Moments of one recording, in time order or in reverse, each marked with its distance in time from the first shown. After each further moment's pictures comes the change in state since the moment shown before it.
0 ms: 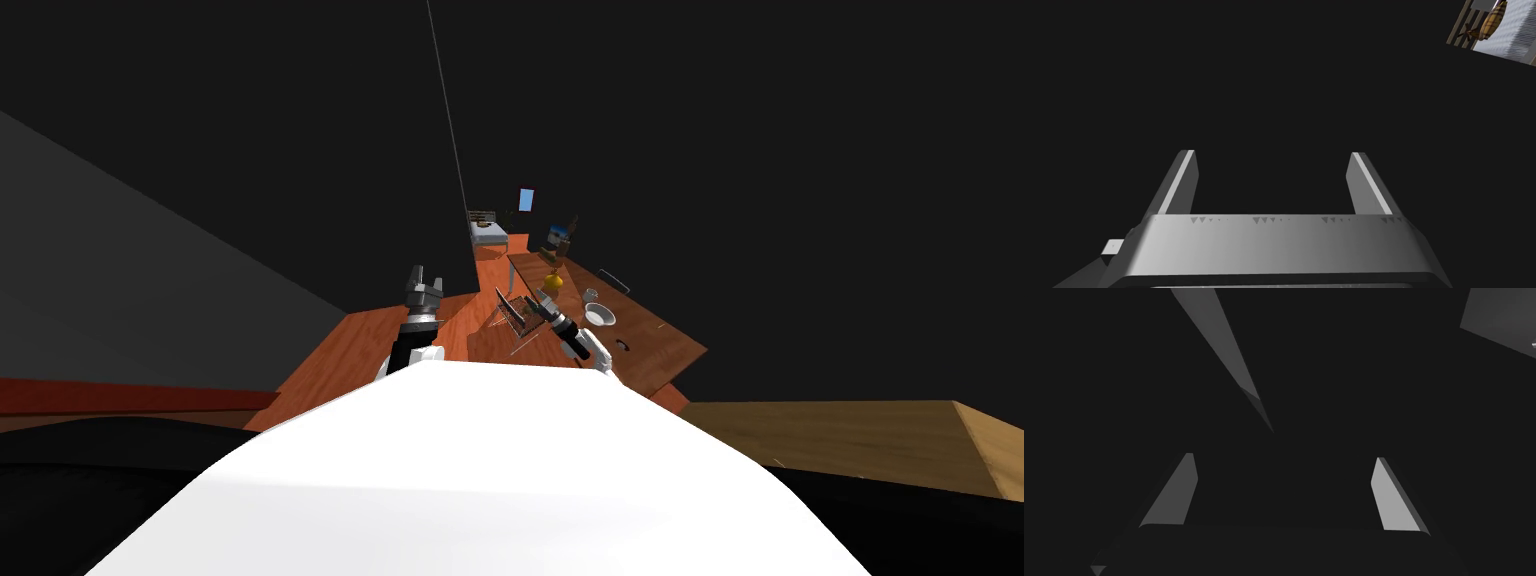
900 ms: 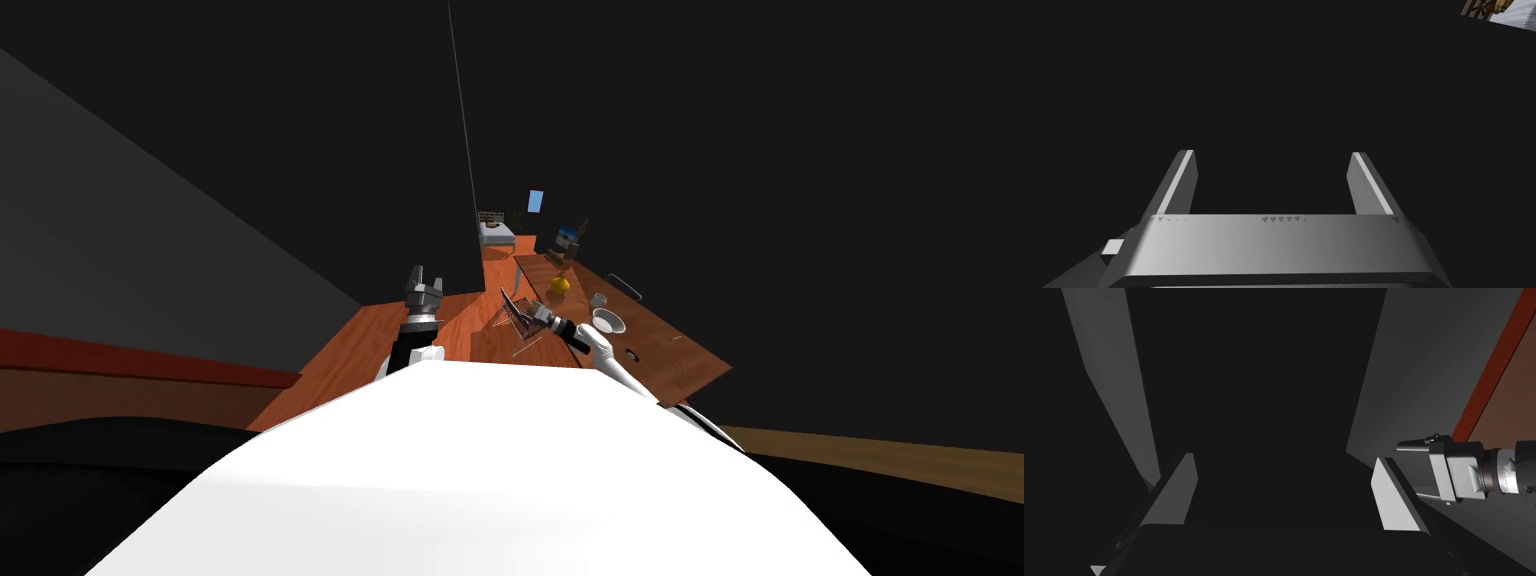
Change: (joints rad) left arm 0.000 0.000 0.000 0.000 0.000 0.000 0.000; right arm -0.133 -0.136 0.103 0.215 0.249 -0.083 0.069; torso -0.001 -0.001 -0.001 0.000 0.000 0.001
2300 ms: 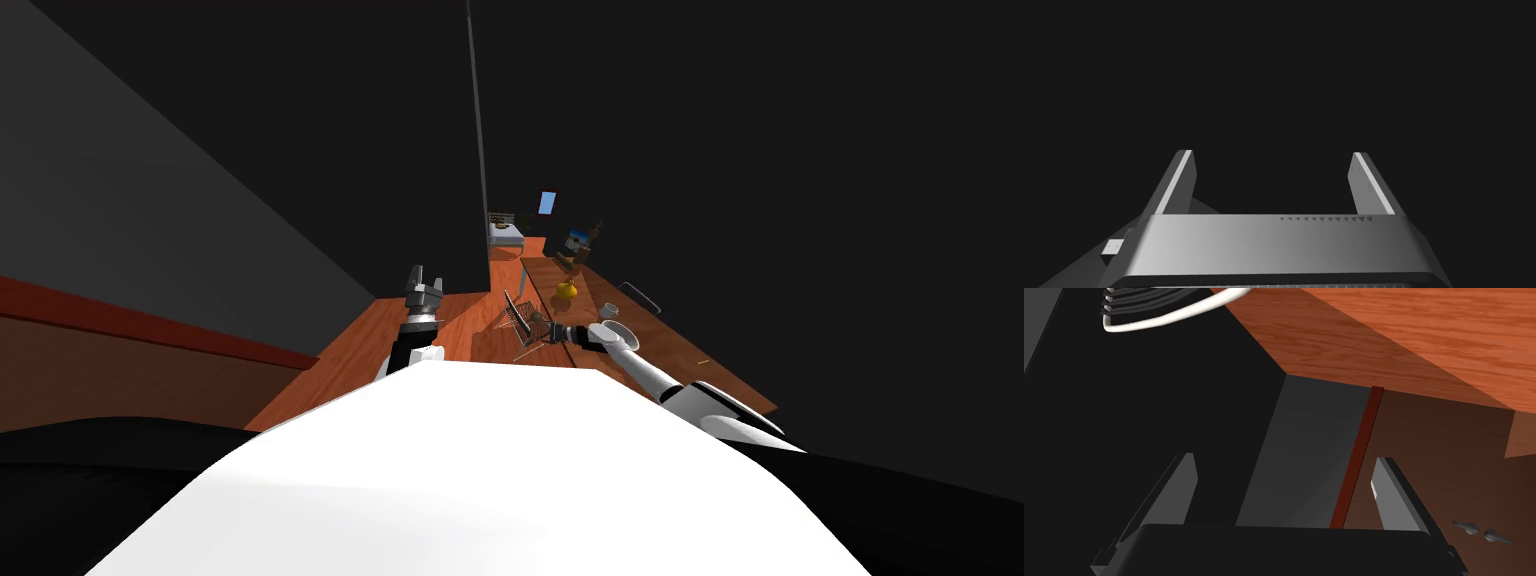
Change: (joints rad) left arm 0.000 0.000 0.000 0.000 0.000 0.000 0.000; right arm -0.142 -0.213 0.165 0.319 0.360 -0.124 0.095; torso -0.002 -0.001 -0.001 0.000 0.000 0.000
